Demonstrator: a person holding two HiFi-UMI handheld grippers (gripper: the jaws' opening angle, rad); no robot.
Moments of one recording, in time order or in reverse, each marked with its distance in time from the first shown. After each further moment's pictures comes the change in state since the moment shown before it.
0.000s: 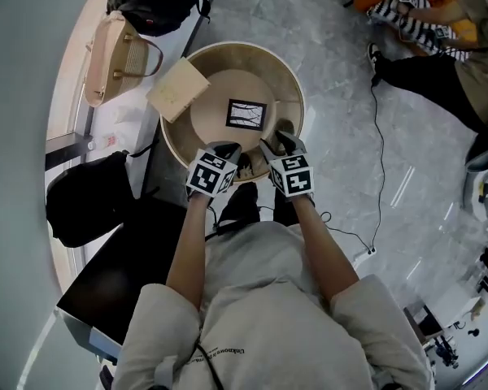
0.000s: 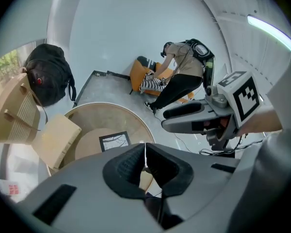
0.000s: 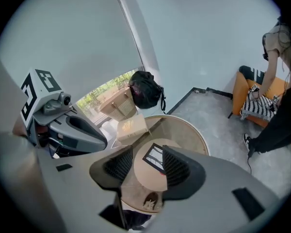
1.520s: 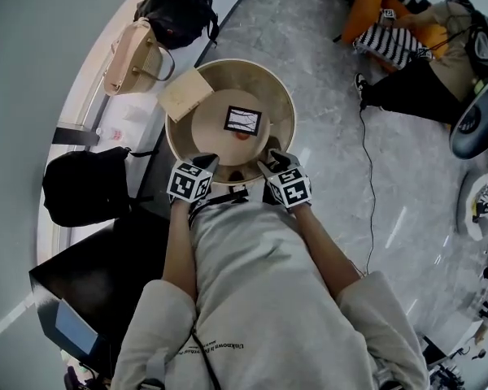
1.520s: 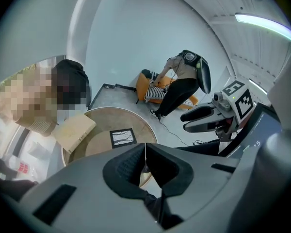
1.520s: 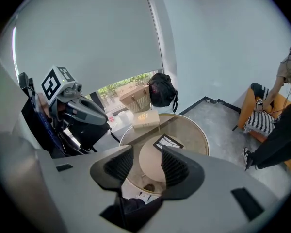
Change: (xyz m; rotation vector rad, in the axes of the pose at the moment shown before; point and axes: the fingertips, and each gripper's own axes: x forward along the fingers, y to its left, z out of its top) left arm -0.077 -0.030 -0.102 0.014 -0.159 0.104; right arm -0.079 0.065 -0.094 -0.208 -0.027 0.050
